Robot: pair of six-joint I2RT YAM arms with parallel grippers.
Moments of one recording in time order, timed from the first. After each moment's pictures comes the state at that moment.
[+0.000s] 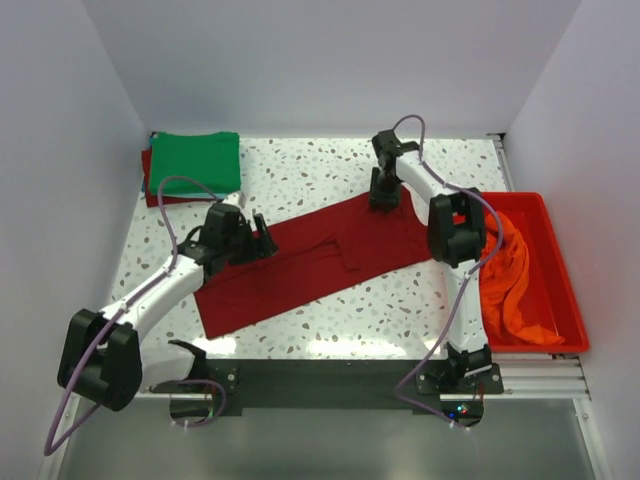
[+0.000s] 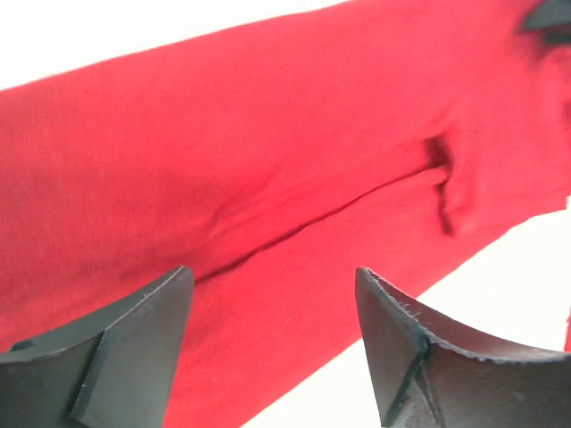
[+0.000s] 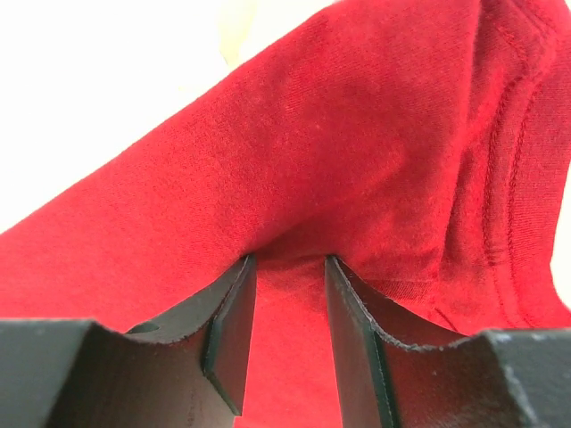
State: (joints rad) left arm -0.36 1.22 0.70 -0.28 0.08 -0.60; right arm 0.29 2.34 2.00 -0.94 0.08 0.44
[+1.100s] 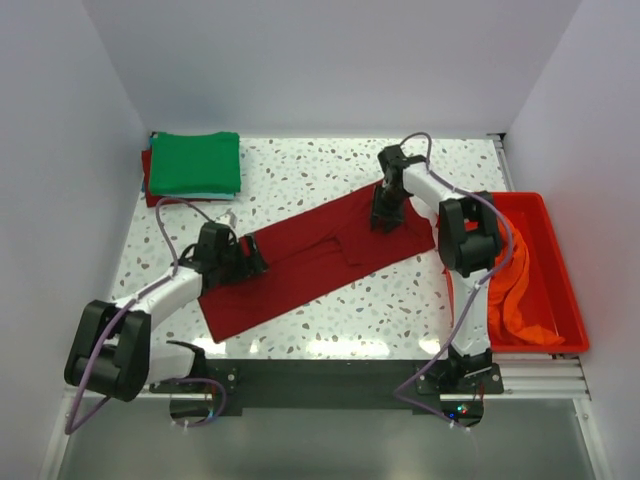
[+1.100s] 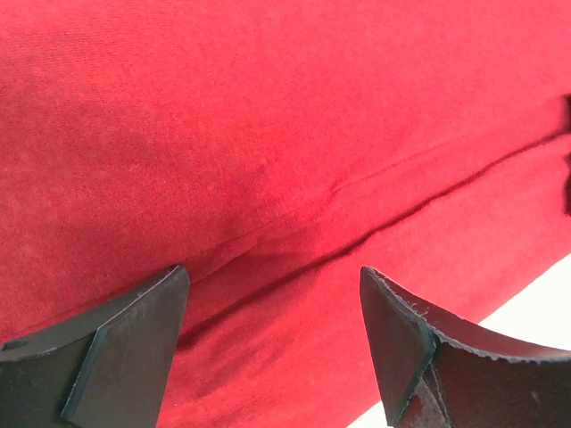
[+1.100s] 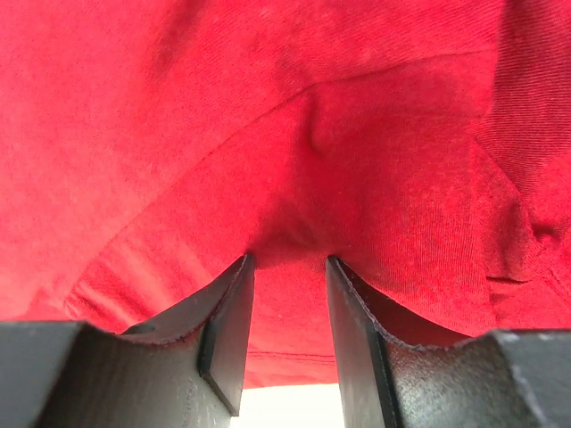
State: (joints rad) left arm -0.25 1.28 0.53 -0.14 0.12 -0.54; right arm 0.29 2.17 1.68 -0.87 -0.07 0.47
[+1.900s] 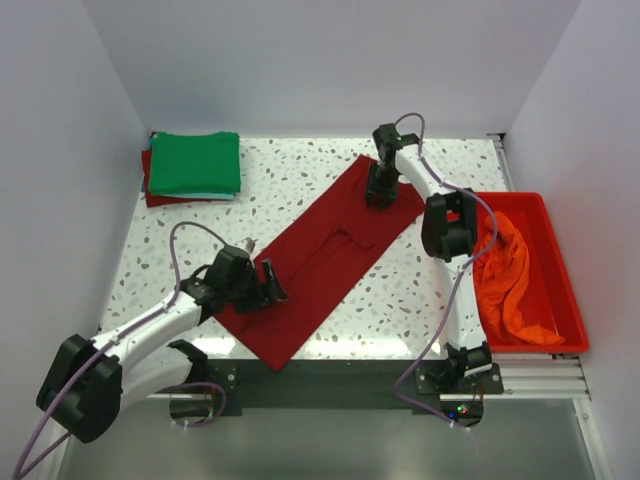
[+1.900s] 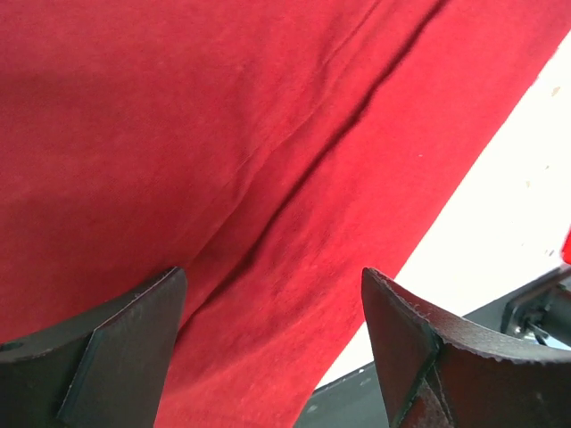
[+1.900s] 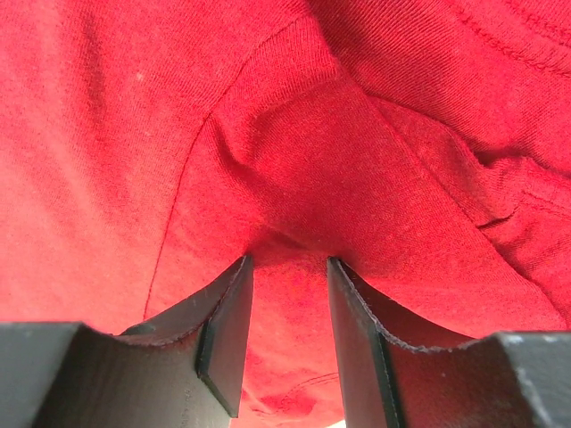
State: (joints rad) left arm -0.53 1.04 0.42 -0.29 0.17 -0.80; right arm 0.27 2.49 2.25 -1.07 -0.02 0.47
